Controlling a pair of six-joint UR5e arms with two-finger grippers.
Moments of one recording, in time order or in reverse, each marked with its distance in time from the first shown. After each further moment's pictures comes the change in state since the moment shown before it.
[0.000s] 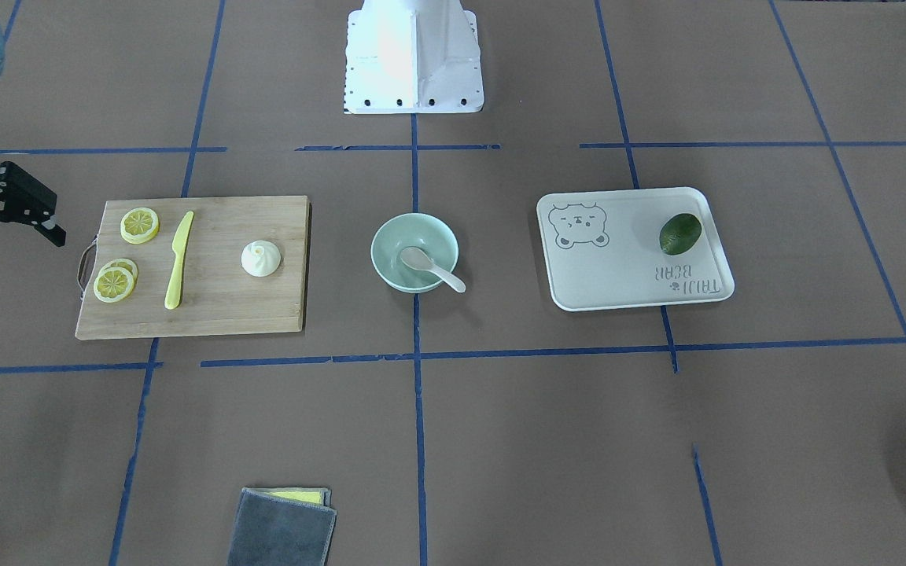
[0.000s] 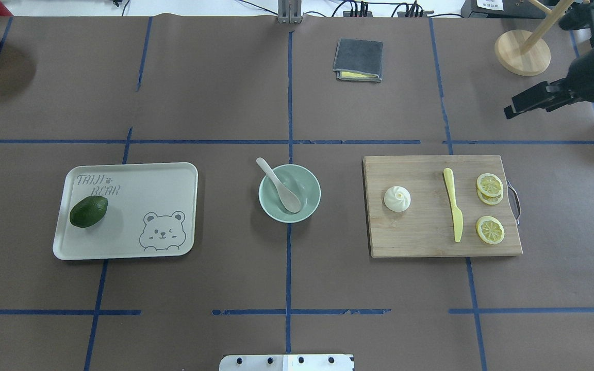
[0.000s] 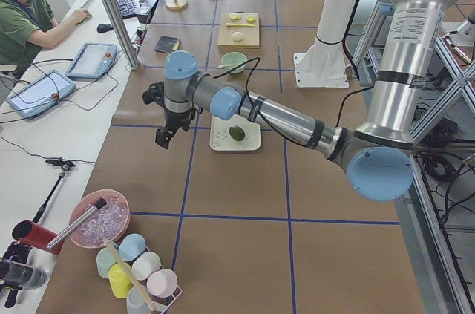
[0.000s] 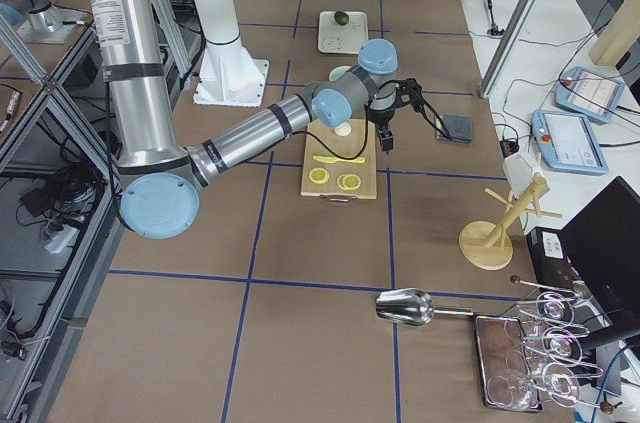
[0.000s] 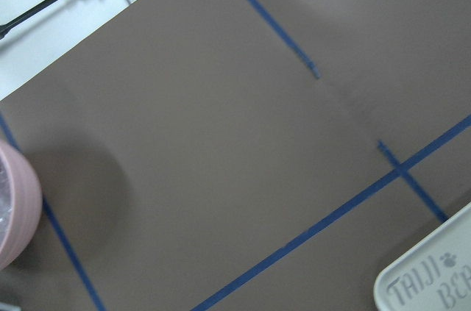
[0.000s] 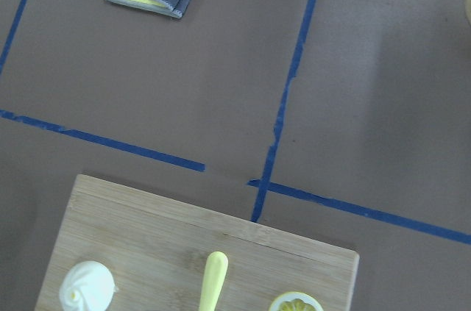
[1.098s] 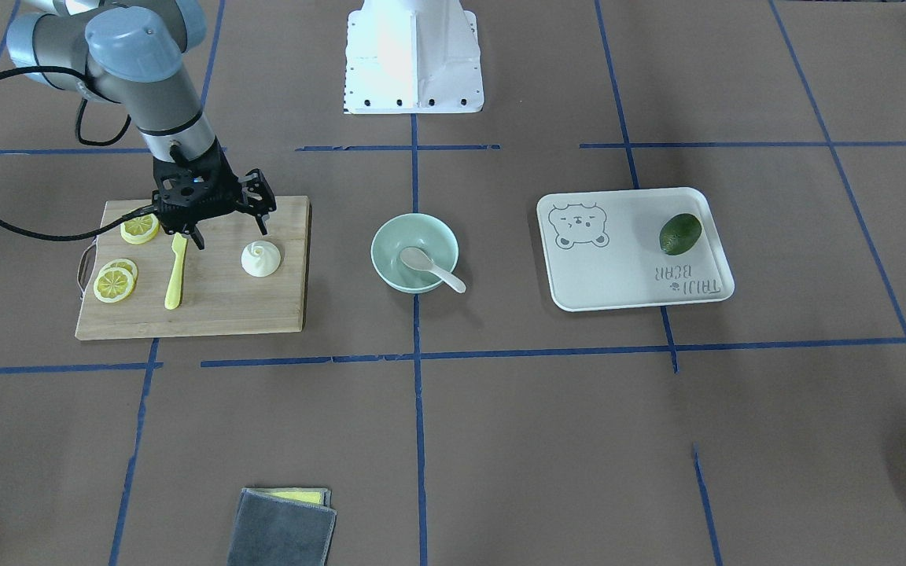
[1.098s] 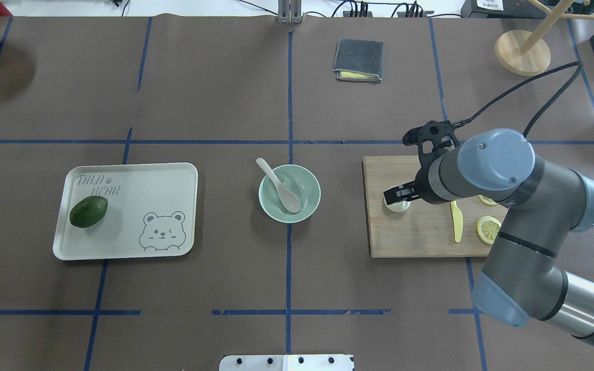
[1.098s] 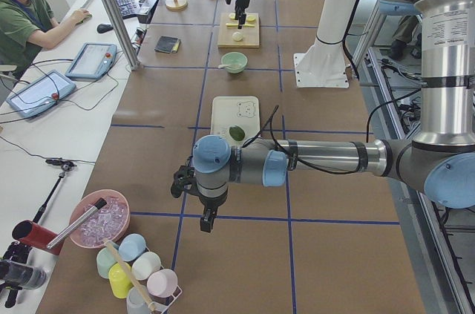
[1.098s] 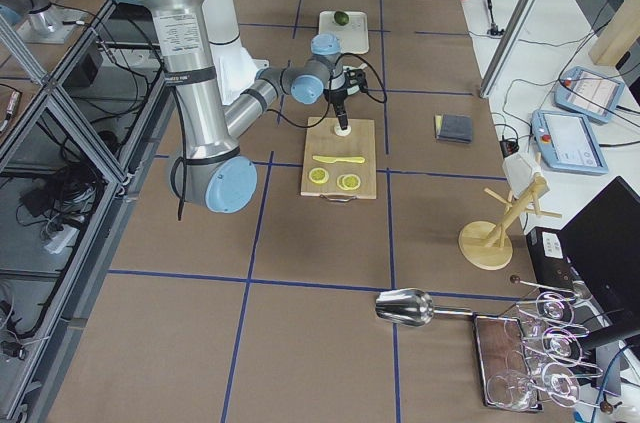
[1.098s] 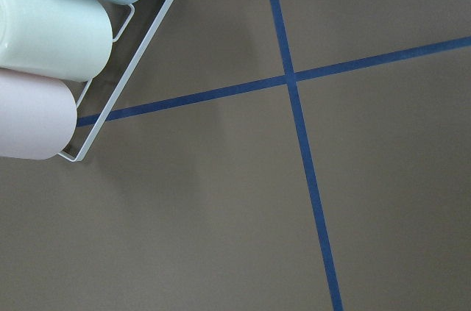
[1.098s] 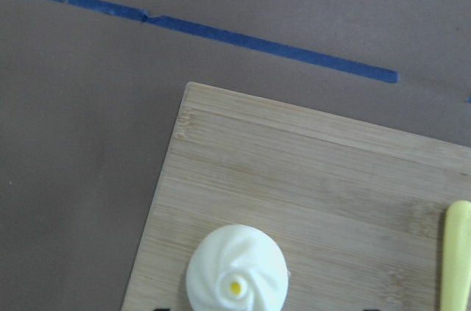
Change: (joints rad) left arm -0.152 0.224 0.074 0.034 -0.041 0.030; right arm -0.538 0.090 -0.024 0.010 -0.499 0.352
